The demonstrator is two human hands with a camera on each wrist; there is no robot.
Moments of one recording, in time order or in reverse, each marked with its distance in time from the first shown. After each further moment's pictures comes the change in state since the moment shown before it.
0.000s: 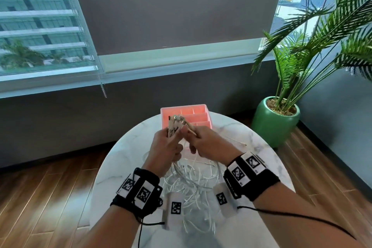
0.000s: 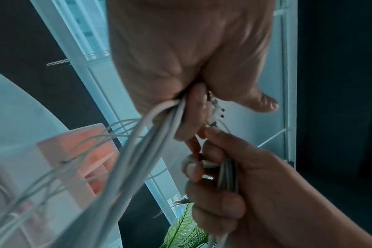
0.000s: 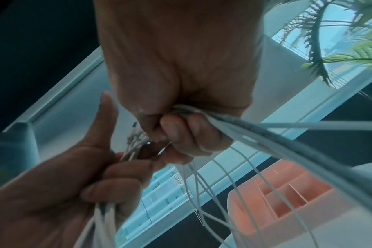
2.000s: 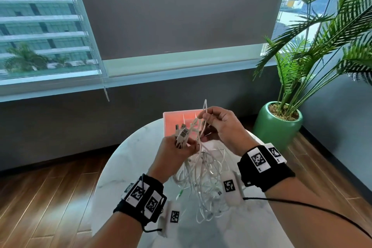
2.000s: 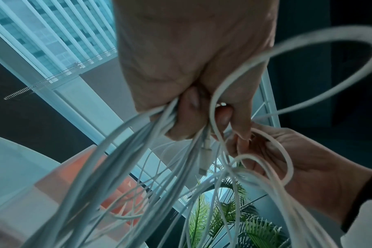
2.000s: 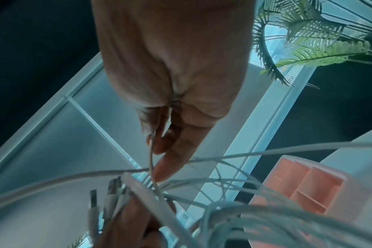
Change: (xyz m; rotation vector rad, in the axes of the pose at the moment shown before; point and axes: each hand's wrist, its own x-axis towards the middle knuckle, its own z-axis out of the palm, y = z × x) left_hand -0.007 0.005 0.009 0.413 0.036 0.142; right_hand 0.007 0.000 -0.038 0.612 0.244 -0.008
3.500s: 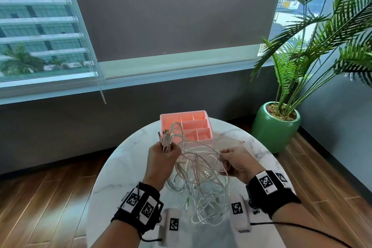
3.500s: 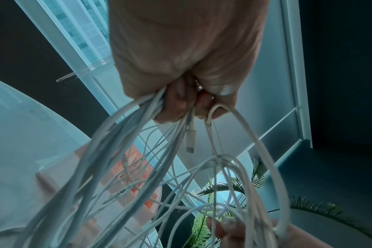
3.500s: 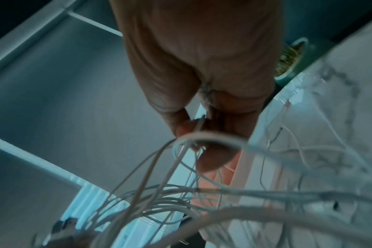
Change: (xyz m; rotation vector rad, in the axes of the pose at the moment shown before) left_hand 0.012 -0.042 -0.005 -0.073 0.232 -0.122; right_hand -0.023 0.087 -0.039 0.051 0.337 0.571
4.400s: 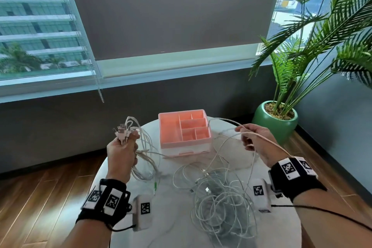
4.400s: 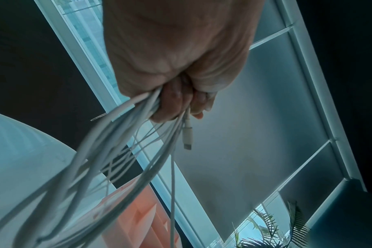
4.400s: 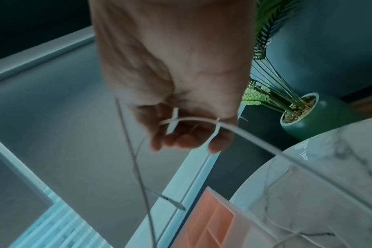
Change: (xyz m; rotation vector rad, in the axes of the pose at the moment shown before) left_hand 0.028 0.003 -0.074 -0.229 0.280 -0.061; right_hand 0.014 -0.037 -0.065 -0.165 0.087 -0.365
